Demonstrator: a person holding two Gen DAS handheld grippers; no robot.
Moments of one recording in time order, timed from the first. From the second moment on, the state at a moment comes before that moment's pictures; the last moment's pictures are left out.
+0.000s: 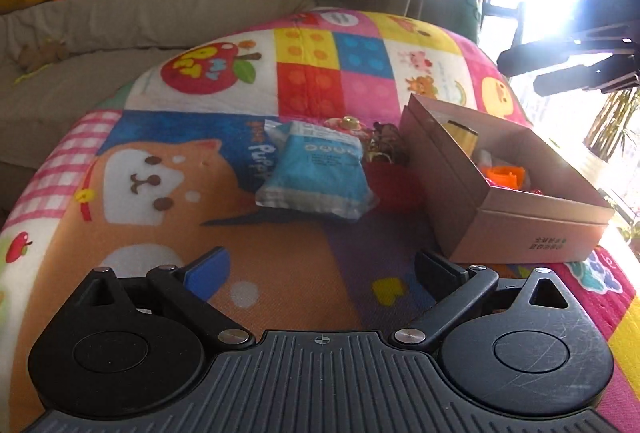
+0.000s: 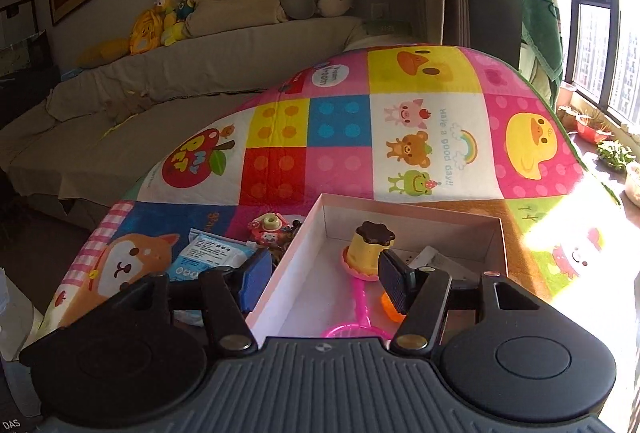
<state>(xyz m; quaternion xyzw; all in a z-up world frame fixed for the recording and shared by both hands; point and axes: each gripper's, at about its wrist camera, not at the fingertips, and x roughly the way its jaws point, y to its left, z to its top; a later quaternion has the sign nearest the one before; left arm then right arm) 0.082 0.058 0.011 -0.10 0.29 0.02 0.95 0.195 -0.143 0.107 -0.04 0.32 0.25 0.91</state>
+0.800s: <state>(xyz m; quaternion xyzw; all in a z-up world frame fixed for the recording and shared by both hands) 0.071 0.063 0.011 -0.12 0.30 -0.03 0.95 0.336 0.031 0.022 -0.13 0.51 0.20 0.82</state>
